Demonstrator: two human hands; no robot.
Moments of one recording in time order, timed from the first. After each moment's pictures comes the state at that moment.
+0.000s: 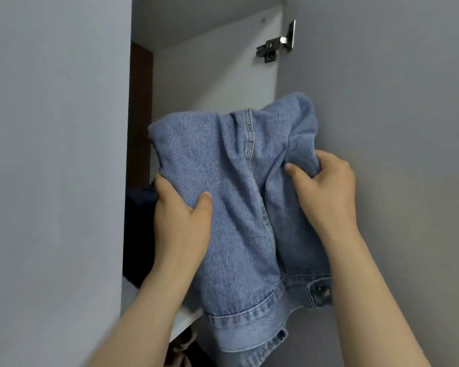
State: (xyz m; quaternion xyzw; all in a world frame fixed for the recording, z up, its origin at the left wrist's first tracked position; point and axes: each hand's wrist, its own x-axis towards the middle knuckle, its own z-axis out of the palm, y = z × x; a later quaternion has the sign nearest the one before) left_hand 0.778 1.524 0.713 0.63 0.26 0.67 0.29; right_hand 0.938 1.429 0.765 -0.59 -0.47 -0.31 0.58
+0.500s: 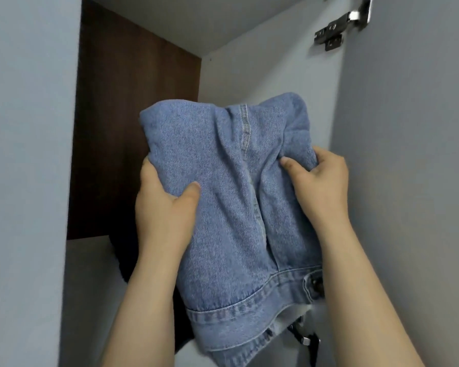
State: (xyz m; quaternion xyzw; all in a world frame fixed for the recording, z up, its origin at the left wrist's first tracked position) left_hand 0.781 1.609 0.740 0.54 0.34 0.74 0.21; right_hand 0.975 1.564 0.795 -0.50 -0.53 -0.18 0.66
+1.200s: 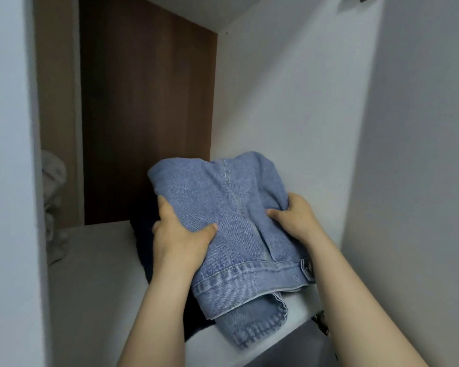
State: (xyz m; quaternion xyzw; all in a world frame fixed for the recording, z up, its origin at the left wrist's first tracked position) left_hand 0.782 1.642 0.675 0.56 0.52 0.59 0.26; right_hand 1.011 1.671 0.705 -0.65 -0.59 0.05 0.48
